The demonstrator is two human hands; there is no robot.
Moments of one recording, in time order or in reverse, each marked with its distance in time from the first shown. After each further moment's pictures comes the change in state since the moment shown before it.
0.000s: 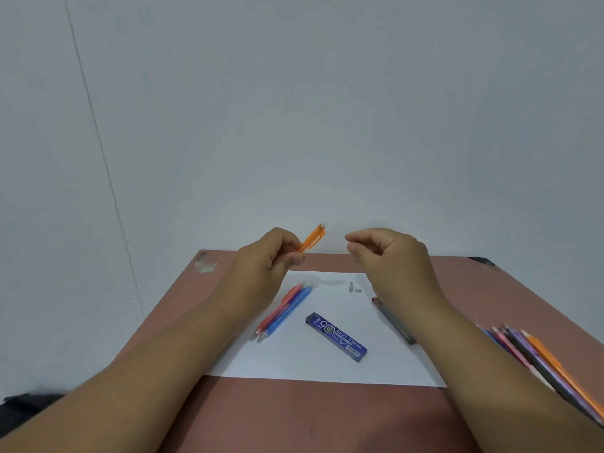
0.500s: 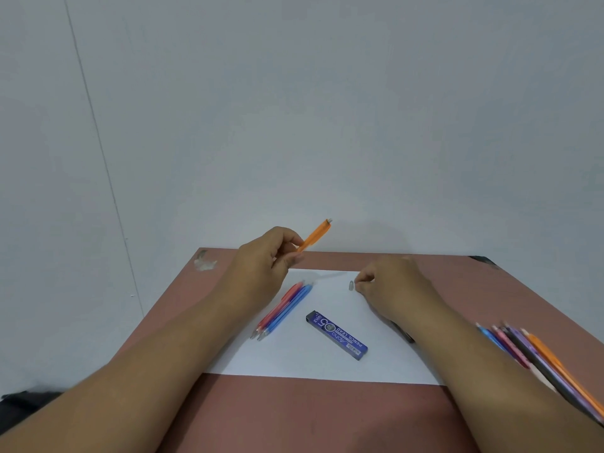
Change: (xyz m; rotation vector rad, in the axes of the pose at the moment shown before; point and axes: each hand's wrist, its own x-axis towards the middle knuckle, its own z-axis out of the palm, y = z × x) left_hand 0.001 0.003 0.000 0.091 -0.001 0.001; right_hand 0.016 0.037 0.004 -0.804 -0.302 0.156
